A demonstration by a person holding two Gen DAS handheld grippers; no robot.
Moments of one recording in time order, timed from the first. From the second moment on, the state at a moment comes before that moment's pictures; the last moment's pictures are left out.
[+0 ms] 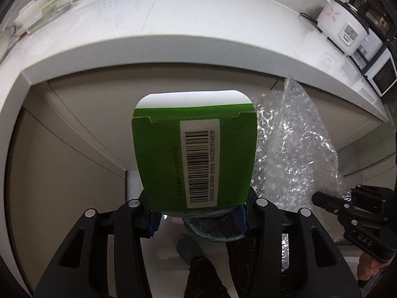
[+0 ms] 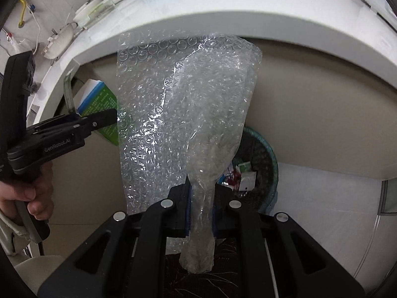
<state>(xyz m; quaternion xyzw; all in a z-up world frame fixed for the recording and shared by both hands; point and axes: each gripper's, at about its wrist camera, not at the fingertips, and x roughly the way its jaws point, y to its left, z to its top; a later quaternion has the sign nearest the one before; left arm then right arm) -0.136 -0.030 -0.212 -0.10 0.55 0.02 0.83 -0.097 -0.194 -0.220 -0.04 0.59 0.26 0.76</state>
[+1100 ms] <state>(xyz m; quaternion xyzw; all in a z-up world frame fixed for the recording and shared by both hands) -0.131 -0.048 -0.262 -0.09 0.61 0.03 0.79 -0.035 -0.135 -0.330 -0.04 0.73 0.16 0.66</state>
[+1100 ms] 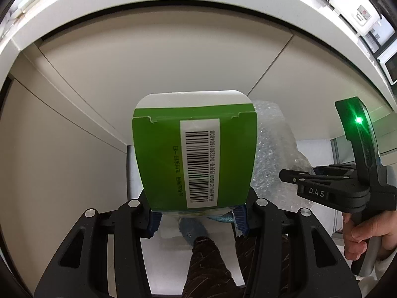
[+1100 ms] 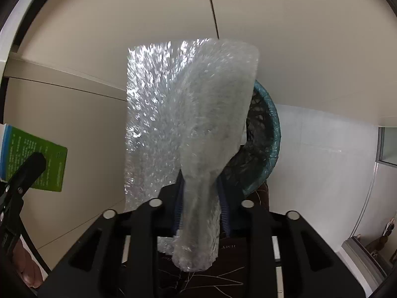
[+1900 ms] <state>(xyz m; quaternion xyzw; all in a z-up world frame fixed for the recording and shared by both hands) -0.123 -0.056 -0.274 -0.09 0.62 0.01 0.78 -0.045 -0.169 -0.307 -0.01 0.69 0.17 0.70</state>
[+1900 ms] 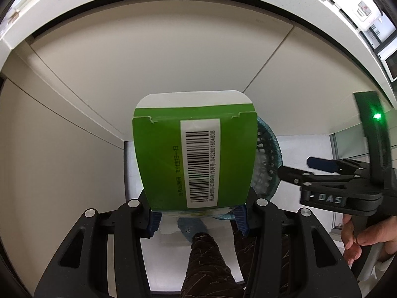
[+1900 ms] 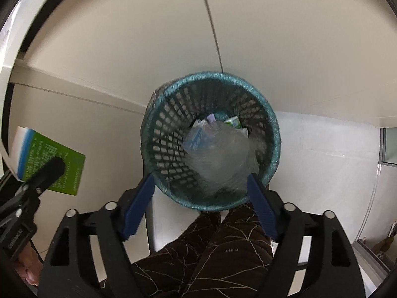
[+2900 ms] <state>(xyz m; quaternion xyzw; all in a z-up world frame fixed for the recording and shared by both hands) -0.078 -0.110 -0.301 -0.08 0.67 -0.03 0.74 -0.024 -0.271 -0.229 0.03 0.61 0.12 0.78</state>
